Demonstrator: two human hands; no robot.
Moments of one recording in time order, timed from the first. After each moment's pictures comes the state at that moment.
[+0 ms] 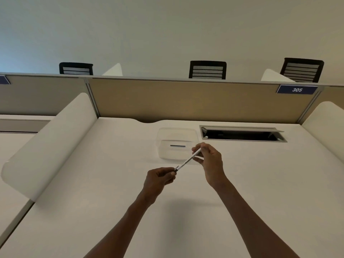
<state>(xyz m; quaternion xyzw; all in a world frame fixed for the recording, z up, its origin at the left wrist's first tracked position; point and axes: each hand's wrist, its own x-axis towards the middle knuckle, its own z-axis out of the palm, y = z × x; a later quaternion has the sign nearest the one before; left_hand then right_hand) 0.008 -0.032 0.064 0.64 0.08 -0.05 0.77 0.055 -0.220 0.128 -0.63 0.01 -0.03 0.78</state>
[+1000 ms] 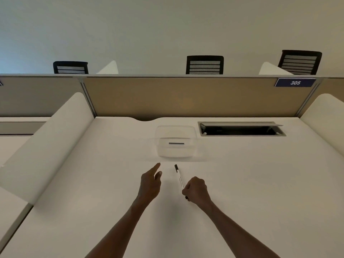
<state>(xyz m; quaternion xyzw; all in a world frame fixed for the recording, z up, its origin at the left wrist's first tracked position) 0.016 -0.015 0.035 0.89 0.09 0.06 0.44 0.015 -0.199 0.053 -0.92 0.05 0.16 0.36</state>
